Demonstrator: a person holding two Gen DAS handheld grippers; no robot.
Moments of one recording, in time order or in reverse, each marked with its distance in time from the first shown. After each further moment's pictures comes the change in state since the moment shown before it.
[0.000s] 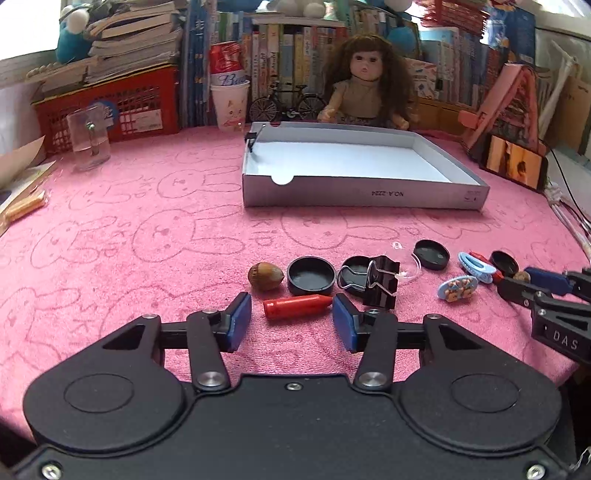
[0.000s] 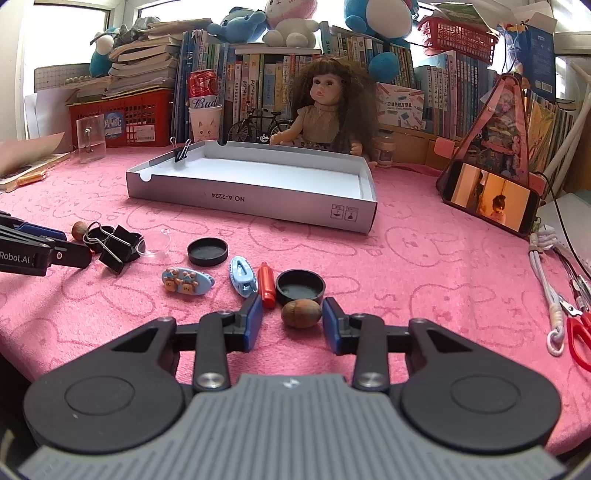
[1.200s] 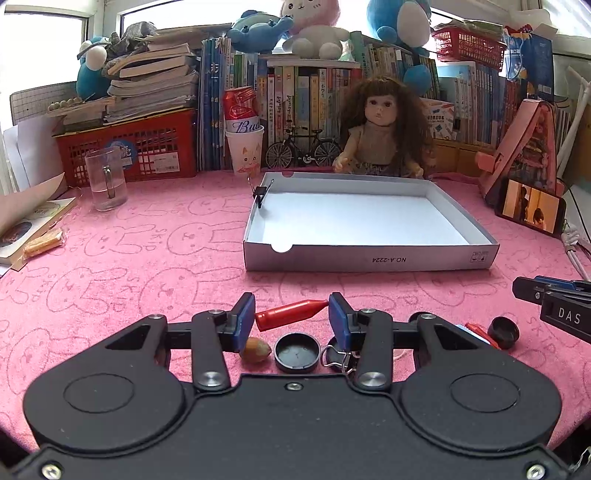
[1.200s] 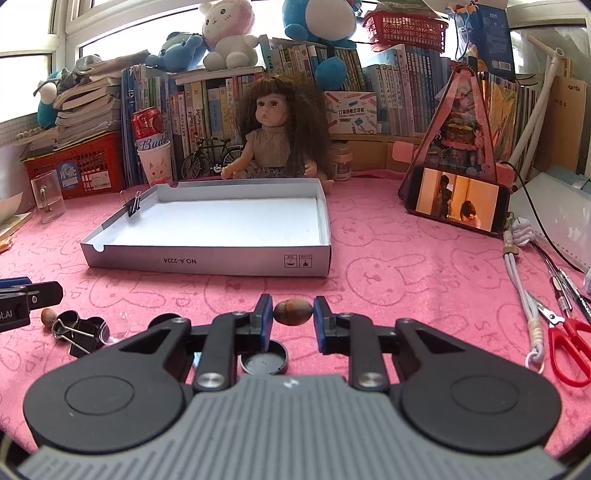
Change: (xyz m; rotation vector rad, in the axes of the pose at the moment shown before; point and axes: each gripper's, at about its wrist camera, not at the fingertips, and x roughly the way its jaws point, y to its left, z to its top) left arm -0.007 -0.026 0.042 0.002 -0.102 0.074; right arm 0.013 -0.029 0.049 0.148 -0.006 -0.071
